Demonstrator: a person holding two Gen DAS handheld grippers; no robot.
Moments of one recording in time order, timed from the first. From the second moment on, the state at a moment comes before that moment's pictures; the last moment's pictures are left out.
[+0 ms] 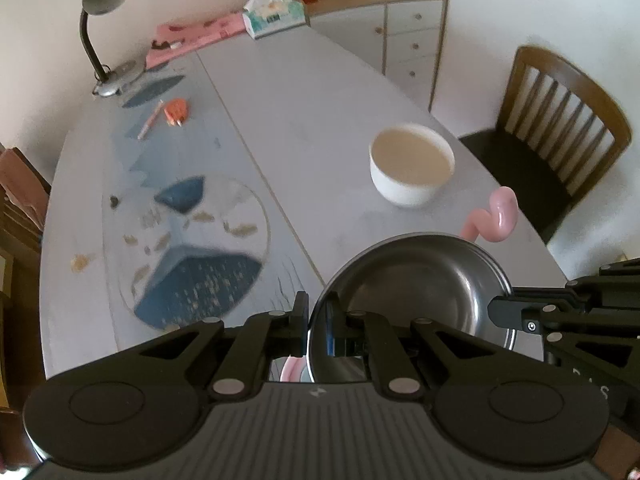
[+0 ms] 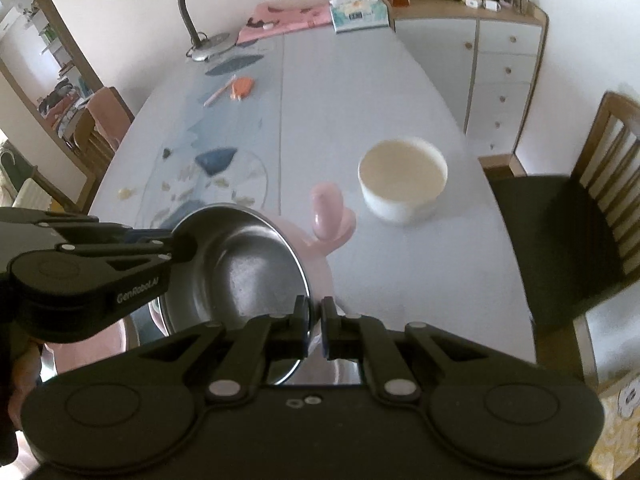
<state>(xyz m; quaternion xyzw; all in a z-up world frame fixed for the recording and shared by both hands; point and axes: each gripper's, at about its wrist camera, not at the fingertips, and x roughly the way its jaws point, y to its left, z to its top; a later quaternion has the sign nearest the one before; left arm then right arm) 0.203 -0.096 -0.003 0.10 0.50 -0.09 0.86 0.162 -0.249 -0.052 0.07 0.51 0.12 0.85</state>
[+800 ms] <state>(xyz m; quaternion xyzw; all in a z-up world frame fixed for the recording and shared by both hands) 0.187 -0.111 -0.071 0.15 0.56 -0.11 0.81 0.132 -0.251 -0.117 0.11 0.58 0.09 0.80</state>
